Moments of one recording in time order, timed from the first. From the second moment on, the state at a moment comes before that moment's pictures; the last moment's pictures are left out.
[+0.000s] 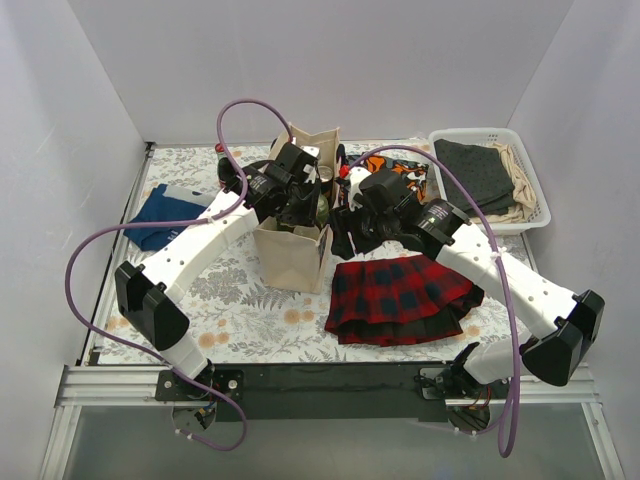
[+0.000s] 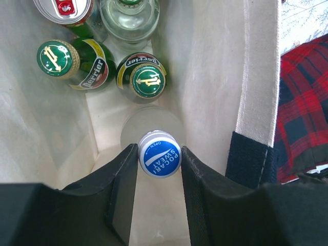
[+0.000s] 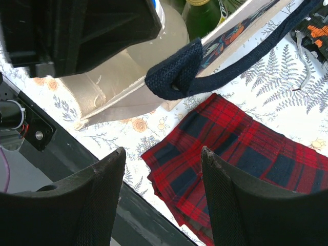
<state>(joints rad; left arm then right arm) -0.70 1.63 1.69 -0.95 -0.13 -0.41 0.84 1.36 1.41 -0.79 -0.09 0.29</state>
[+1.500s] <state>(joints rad) -0.70 1.64 1.96 -1.00 -0.20 -0.39 0.82 1.38 1.41 -0.79 -0.04 0.28</state>
